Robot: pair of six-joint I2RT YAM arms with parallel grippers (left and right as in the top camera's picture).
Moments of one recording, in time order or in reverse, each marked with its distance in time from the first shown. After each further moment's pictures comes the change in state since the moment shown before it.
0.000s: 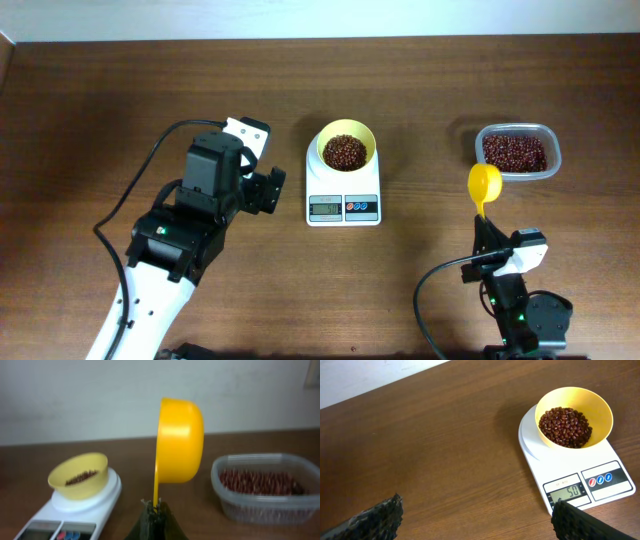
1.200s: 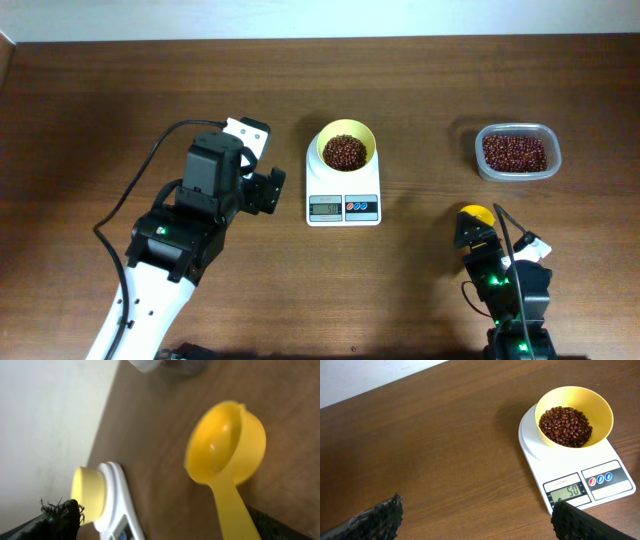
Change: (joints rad) left arm 0.000 0.000 0.000 -0.003 0.000 0.000; right arm 0.002 0.494 -0.006 0.115 0.049 0.966
